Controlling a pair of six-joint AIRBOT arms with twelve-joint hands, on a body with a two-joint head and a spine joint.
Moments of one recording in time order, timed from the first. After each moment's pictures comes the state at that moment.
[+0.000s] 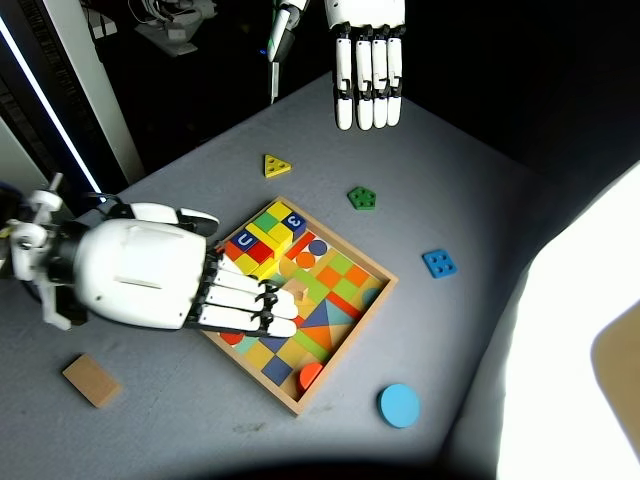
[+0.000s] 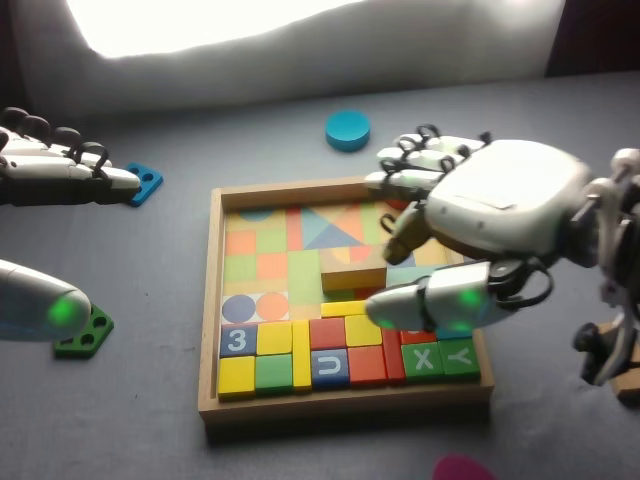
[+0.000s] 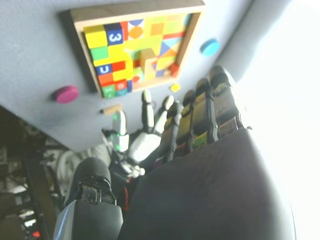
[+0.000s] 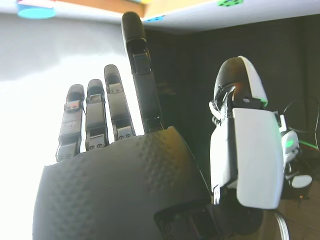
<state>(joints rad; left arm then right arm) -0.24 -0.38 0.74 3.00 -0.88 -1.87 -0.42 -1.10 0.96 0.60 0.33 -1.68</state>
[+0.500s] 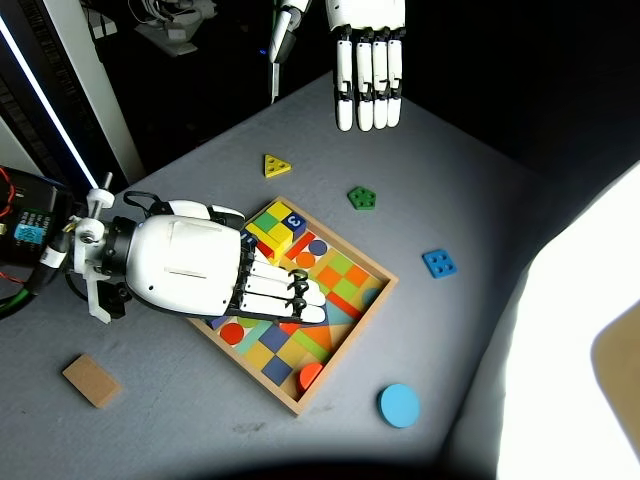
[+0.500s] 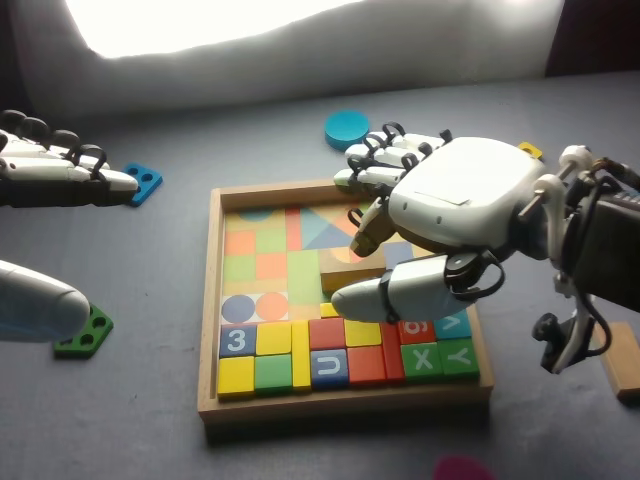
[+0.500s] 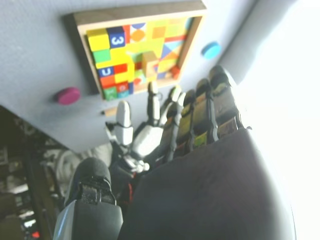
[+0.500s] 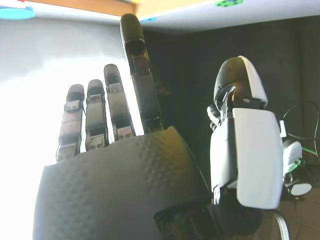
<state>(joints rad) -0.23 -0.39 0.75 3.00 -0.88 -1.87 -0.40 -1.20 1.04 0.64 0.32 -1.72</state>
